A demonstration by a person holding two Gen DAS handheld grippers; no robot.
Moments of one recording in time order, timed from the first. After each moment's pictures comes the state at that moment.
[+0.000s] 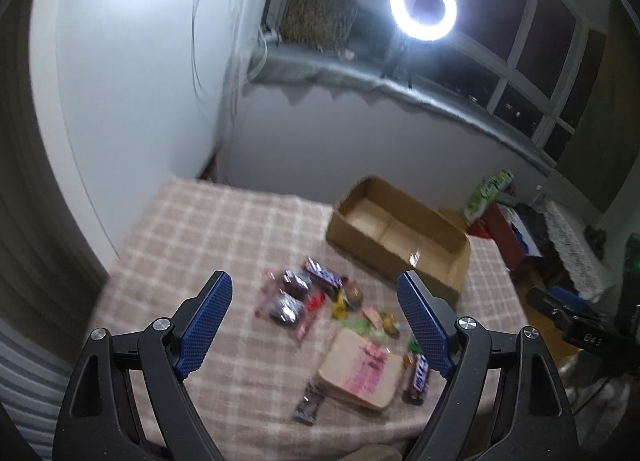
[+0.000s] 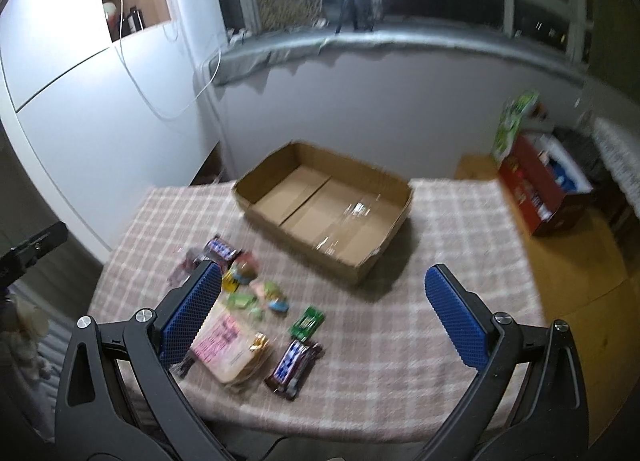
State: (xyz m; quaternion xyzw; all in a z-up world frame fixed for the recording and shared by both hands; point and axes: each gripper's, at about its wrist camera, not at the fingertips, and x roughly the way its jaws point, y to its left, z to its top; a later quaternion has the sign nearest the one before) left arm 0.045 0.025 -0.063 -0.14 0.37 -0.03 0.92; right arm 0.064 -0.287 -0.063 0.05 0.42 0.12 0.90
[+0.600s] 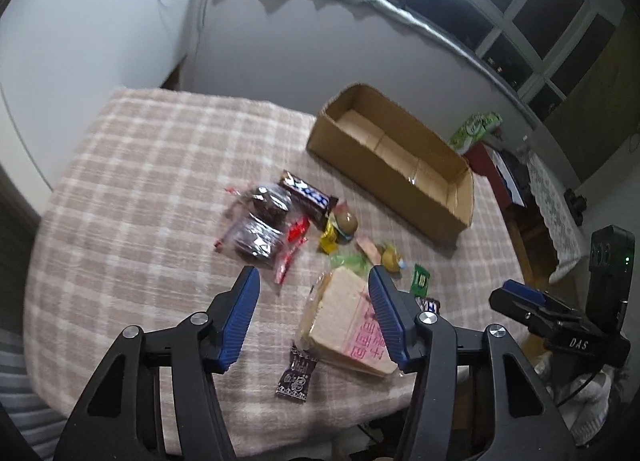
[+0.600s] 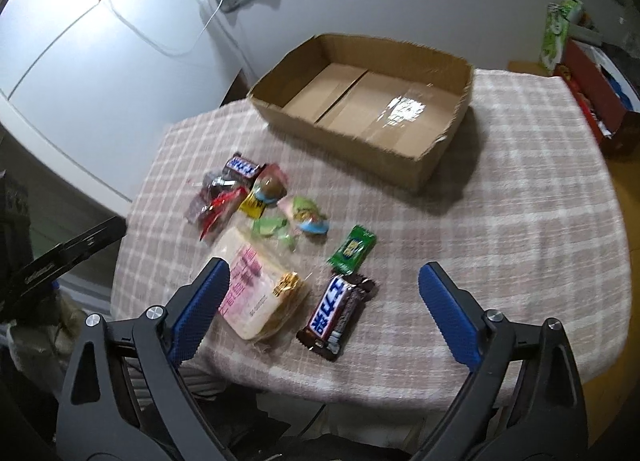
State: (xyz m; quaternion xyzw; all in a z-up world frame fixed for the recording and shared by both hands) left arm 0.078 0.018 -0.140 -0.16 0.48 -0.10 0.86; right arm 0.077 -0.265 -0.148 0.10 0.53 0.18 0.82
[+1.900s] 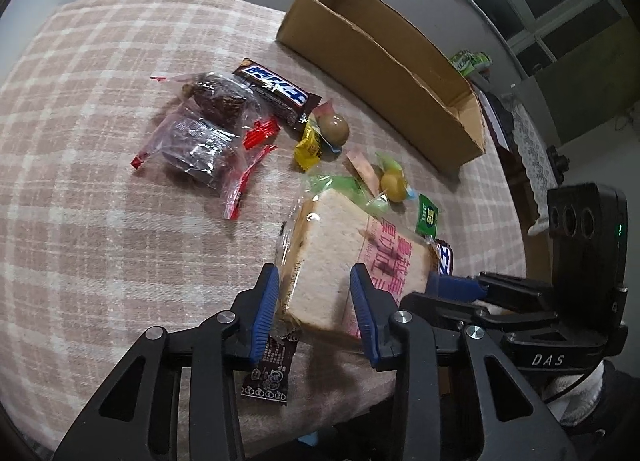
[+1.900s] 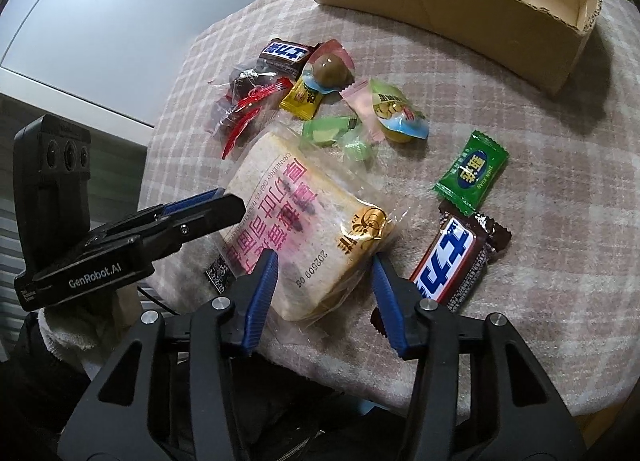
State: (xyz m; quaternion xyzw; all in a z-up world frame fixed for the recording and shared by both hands) left arm 0.098 -0.008 -0.214 -0.17 0.57 -0.17 0.78; right arm 0.087 -0.209 -0.226 0.13 0.65 0.26 0.71
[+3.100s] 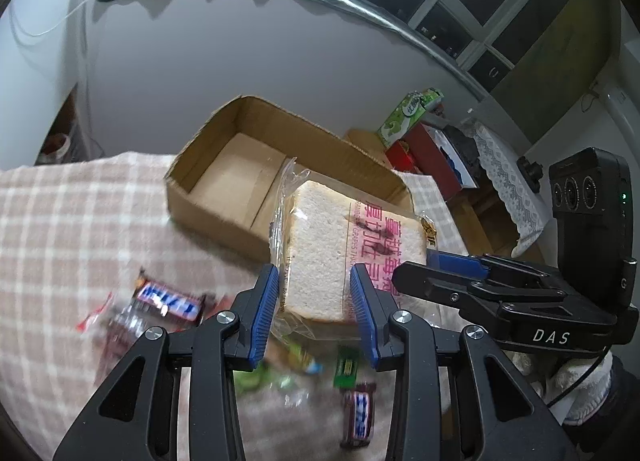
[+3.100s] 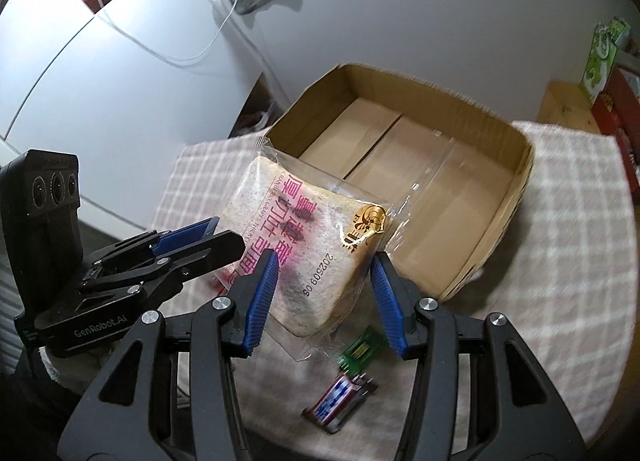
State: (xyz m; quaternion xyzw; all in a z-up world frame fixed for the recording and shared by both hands) left arm 0.203 -0.069 -0.136 -0.13 0.48 -0.23 0.84; right arm 0.195 -0.261 -0.131 0.11 0.54 0.21 0.81
